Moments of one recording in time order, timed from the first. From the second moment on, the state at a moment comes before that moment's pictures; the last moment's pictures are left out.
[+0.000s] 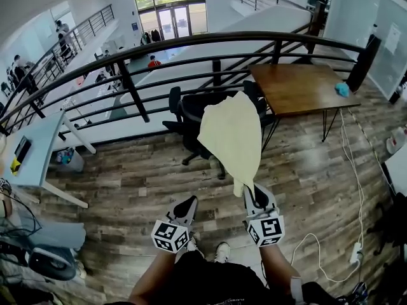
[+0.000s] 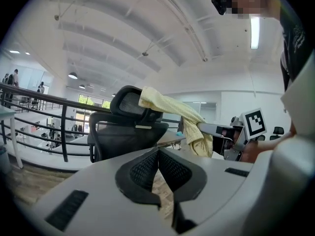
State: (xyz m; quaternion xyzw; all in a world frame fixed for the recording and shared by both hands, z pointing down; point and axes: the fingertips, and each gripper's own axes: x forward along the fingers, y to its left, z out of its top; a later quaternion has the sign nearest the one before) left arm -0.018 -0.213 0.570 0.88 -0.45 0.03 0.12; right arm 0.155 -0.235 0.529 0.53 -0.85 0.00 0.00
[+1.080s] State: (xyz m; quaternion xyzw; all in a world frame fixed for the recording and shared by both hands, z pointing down) left arm -0.070 -0.115 0.572 0.90 -0.42 0.02 0.14; right arm 0.120 -0.116 0.524 0.58 -0.81 0.00 0.04
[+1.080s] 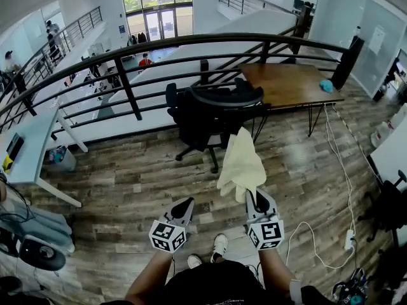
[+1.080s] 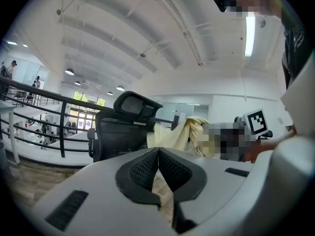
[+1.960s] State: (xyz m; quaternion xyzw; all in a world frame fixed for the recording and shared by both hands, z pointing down) left arm -0.077 -0.119 0.558 0.90 -0.43 0.01 0.12; right arm 0.121 -0.128 0.511 0.60 -0.80 -0.02 0.03
